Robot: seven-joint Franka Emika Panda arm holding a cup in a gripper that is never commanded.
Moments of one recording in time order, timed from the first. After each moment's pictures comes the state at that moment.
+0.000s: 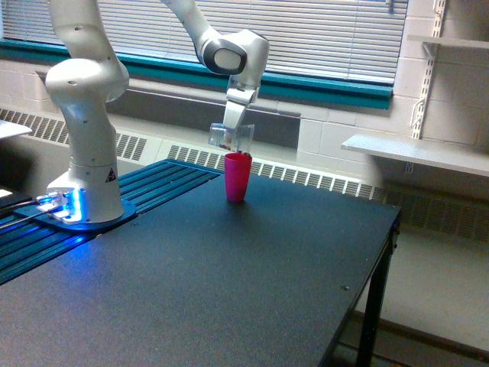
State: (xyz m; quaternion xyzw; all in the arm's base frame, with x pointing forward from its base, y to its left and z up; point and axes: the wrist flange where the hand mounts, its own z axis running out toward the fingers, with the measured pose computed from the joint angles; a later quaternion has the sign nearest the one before) arm 0.238 0.323 0.289 0.97 -0.21 -0.07 0.05
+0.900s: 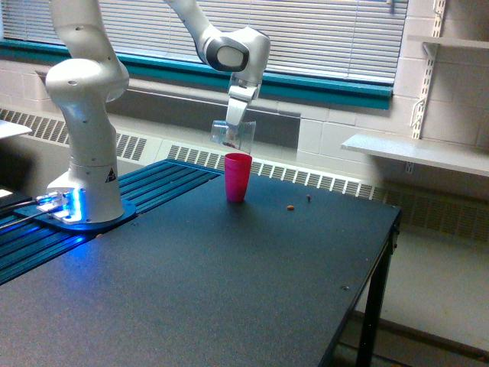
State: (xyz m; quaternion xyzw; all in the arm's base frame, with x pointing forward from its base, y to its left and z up) arm 0.235 0.338 0.295 0.98 -0.20 -0.07 0.06
